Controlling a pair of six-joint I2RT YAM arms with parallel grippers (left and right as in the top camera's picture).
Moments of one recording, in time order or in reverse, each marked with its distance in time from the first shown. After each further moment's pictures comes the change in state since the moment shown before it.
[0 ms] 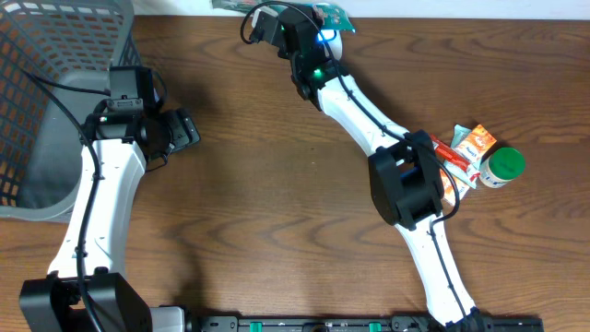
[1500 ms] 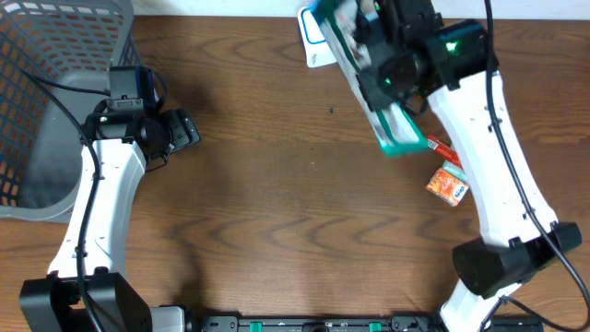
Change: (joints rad) left arm 0.000 0.000 0.000 0.000 -0.003 0.000; right arm -0.147 -0.628 -0.033 -1.408 -0.345 0.958
